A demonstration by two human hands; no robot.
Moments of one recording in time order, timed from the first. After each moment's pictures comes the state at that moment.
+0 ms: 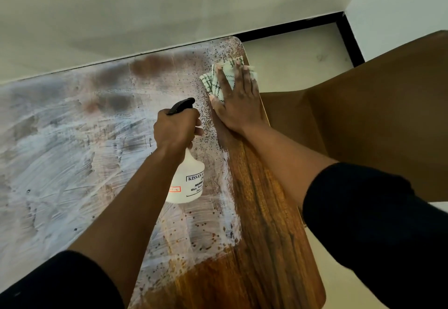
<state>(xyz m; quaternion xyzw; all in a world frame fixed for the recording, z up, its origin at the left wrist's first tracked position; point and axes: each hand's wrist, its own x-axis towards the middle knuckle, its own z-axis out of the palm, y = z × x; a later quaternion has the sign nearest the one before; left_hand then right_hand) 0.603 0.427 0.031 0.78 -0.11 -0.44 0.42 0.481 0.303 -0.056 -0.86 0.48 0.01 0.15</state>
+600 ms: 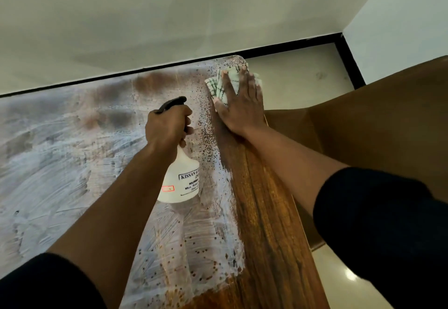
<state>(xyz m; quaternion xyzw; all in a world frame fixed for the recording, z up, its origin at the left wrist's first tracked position) 0.641 0.396 0.025 0.76 -0.09 -0.44 0.47 0.499 0.264 -0.061 -0.86 0.49 0.02 0.15</state>
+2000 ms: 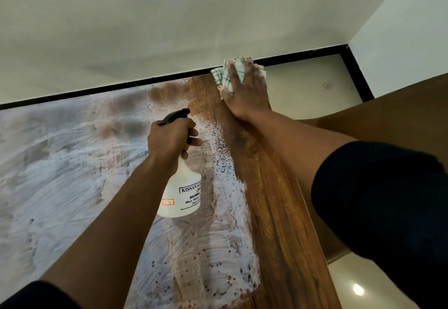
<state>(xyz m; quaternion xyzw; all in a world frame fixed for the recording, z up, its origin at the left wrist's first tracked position) 0.667 0.410 0.029 0.75 -0.10 -0.46 0.47 0.544 0.214 -0.056 -0.85 0.50 0.05 0.15</state>
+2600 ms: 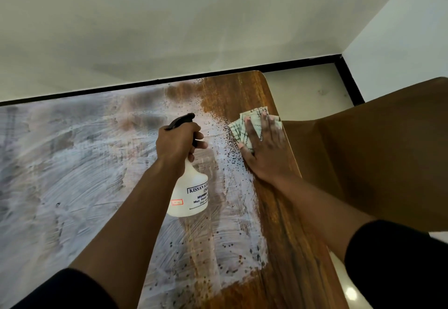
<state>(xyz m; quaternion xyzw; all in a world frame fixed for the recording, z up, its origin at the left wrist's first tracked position) 0.676 0.453 0.049 0.74 -0.07 -0.47 0.48 0.454 0.357 -0.054 -0.87 0.47 0.04 0.12</state>
